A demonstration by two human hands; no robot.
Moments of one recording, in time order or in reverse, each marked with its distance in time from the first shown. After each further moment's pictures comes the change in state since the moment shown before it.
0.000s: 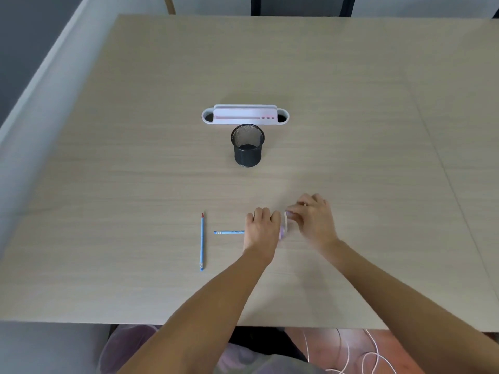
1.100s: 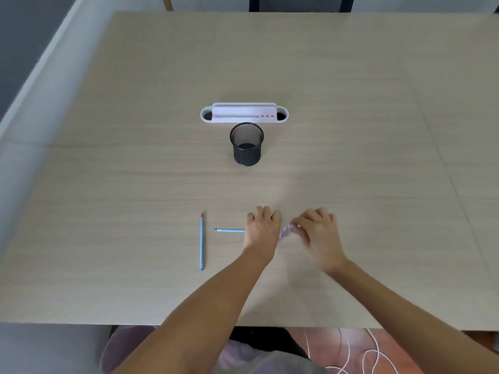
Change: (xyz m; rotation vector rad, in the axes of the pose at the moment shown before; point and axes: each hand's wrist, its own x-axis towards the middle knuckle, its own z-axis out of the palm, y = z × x) left_hand 0.006 0.000 -0.004 0.020 0.046 0.034; right_hand -0.030 -0.013 -0.024 0.060 0.020 0.001
